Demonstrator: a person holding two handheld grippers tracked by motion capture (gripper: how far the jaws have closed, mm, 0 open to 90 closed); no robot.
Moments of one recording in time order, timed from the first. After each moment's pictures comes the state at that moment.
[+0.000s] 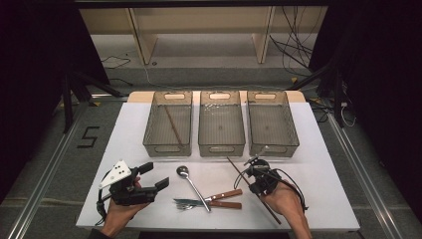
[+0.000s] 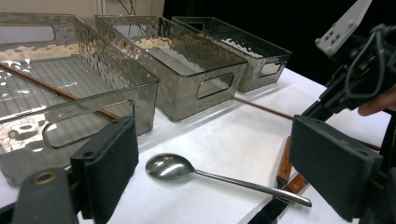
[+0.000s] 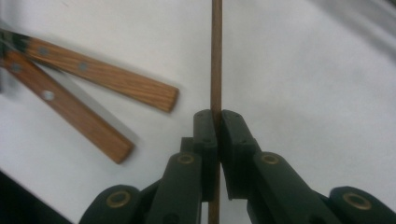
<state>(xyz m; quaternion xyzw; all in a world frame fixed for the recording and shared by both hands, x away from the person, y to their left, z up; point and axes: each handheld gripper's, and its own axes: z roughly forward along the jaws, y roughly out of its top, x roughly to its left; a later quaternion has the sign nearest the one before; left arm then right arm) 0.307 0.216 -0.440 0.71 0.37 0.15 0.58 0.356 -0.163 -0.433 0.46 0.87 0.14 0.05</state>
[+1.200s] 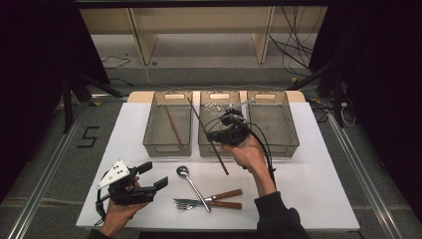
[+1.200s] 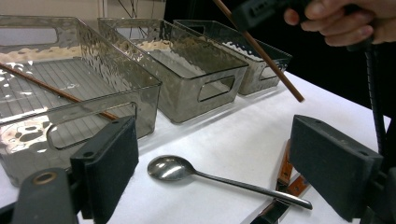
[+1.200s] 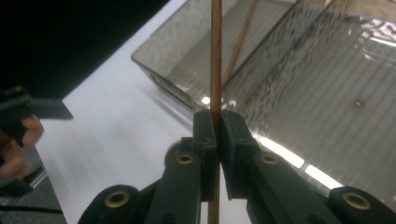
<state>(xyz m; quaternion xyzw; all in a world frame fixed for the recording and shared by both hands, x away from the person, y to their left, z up) 0.307 0.219 -0.439 0.70 0.37 0.15 0.59 0.441 -0.092 -0.353 0.41 0.82 0.41 0.02</state>
